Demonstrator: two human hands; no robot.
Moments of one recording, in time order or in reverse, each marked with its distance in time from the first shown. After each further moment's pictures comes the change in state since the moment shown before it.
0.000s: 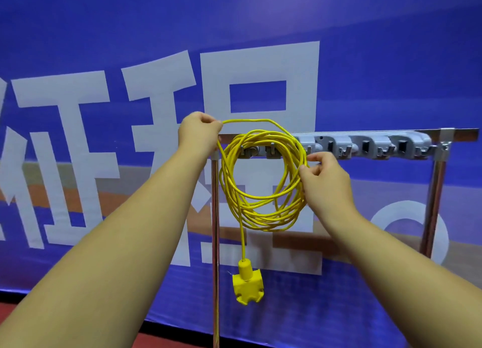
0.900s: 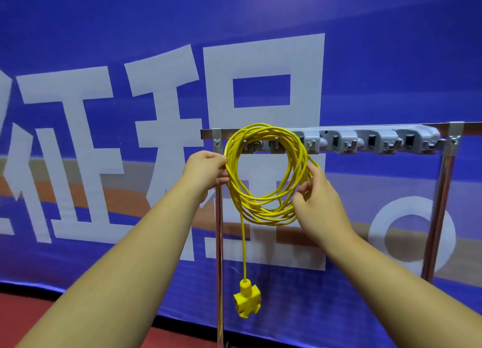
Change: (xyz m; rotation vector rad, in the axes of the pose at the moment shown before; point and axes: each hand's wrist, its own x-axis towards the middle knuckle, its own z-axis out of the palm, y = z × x) left_hand -0.044 -0.066 0.004 -0.225 -0.244 -0.328; right_hand -0.040 0.028 0.009 -0.152 -0.197 -0.117
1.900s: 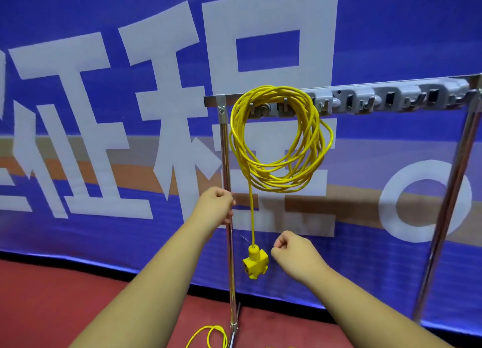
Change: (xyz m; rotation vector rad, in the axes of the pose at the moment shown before) left_hand -0.068 -0.128 -0.008 0.222 -0.064 -0.198; right_hand -0.117 0.074 0.102 -0.065 -0.516 0.433
